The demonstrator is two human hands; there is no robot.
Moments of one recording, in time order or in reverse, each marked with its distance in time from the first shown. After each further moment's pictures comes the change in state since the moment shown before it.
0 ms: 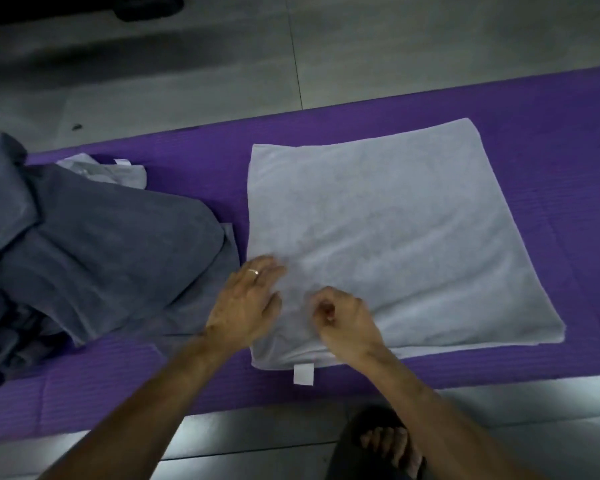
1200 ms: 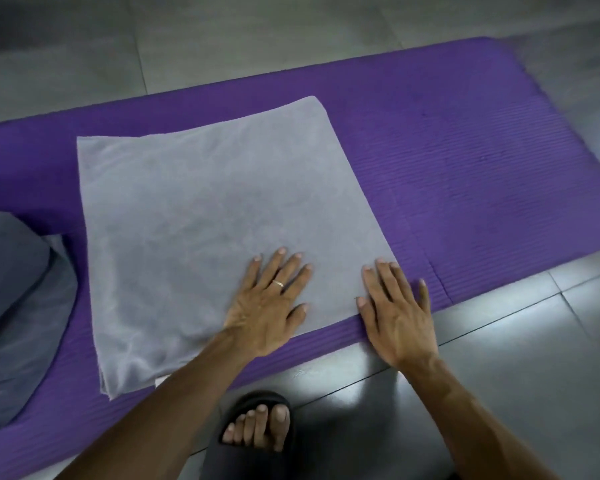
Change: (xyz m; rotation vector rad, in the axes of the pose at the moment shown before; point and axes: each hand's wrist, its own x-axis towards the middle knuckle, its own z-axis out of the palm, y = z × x) left_hand 0.054 0.177 0.122 0.260 -0.286 0.344; right_hand -0.099 0.181 -0.164 -0.847 0.301 0.202
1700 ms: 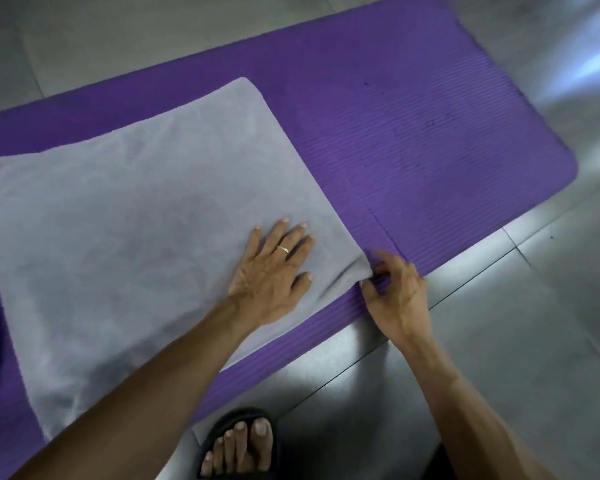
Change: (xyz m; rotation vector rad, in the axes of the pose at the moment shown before) left_hand 0.075 0.023 -0.011 -0.013 0.087 0.214; right_hand 0.003 0.021 -0.016 0.498 0.245 0.384
